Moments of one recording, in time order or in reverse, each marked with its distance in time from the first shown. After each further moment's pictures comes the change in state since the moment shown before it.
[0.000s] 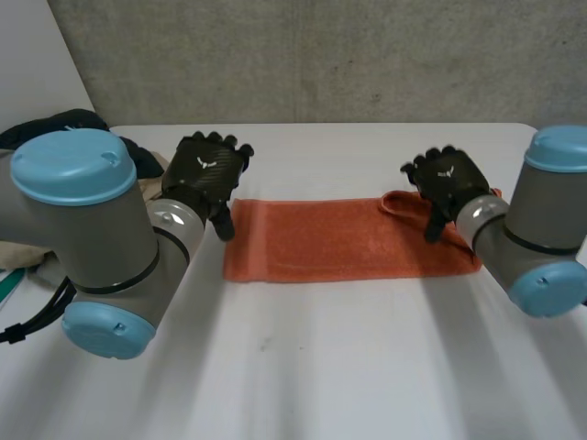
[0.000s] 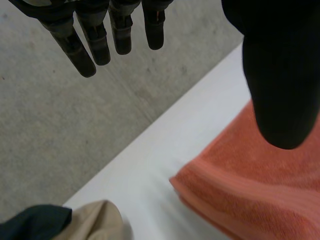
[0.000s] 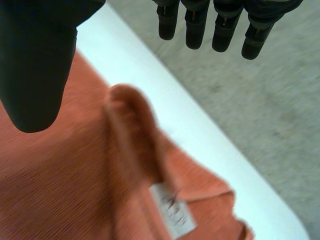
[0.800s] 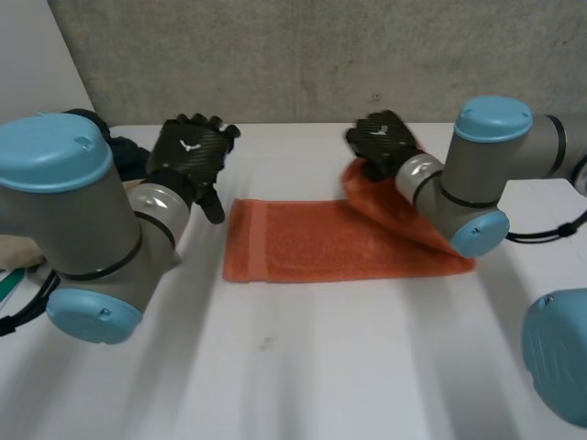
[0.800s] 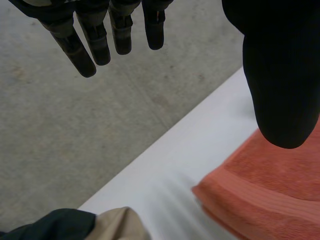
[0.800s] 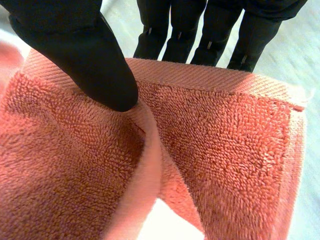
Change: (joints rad) left arm 0.053 0.028 0.004 0.020 0.016 -0.022; right arm 0.115 0.392 -0.711 0.158 -0.220 0.066; left_hand 0.000 0.000 0.000 0.000 0.000; right_hand 0.897 0.972 0.981 0.988 0.942
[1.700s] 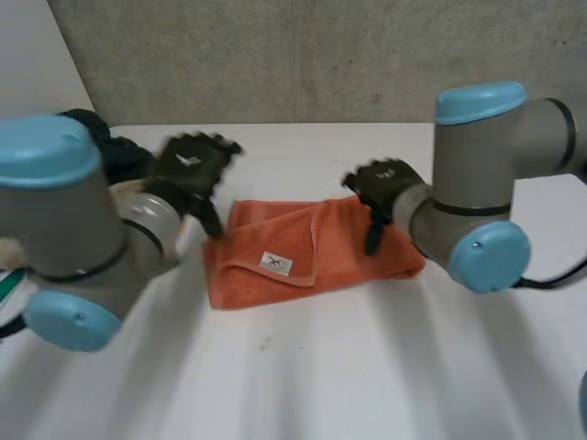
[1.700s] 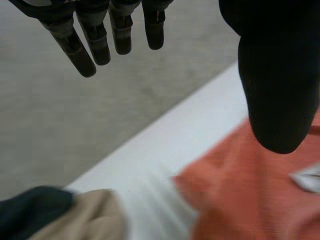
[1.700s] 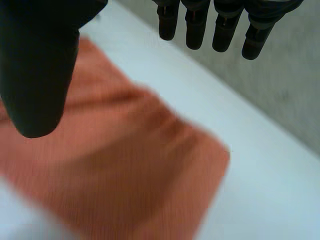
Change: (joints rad) left arm 0.020 0.011 -0.035 -0.069 0.084 -0.065; right arm 0.095 -0.233 0.278 0.328 0.320 0.144; left_hand 0.000 0.000 0.000 0.000 0.000; right_hand -0.895 -0.972 -0.982 -0.987 -0.942
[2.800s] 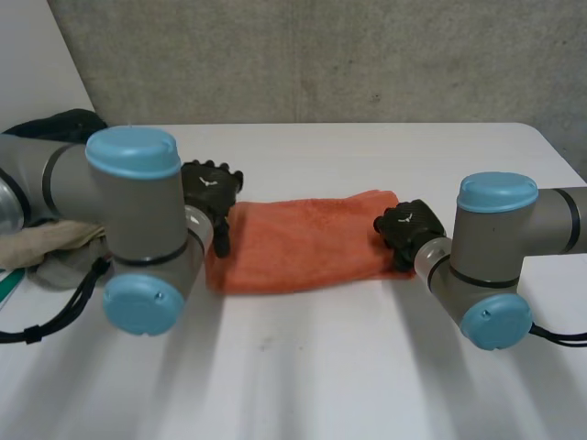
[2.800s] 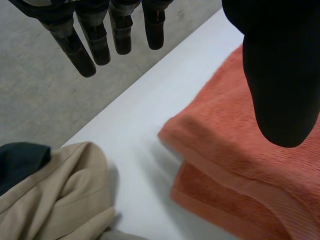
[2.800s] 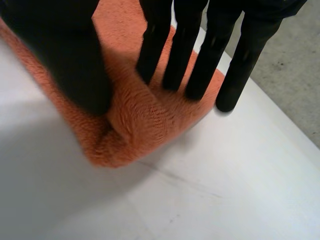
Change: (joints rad) left arm -0.086 -0.243 0.238 -0.133 -0.212 0.087; right arm -0.097 -0.030 0.447 -0.470 -0.033 -0.198; left_hand 0.000 0.000 0.000 0.000 0.000; right_hand 0.799 0.834 0.828 0.813 0.797
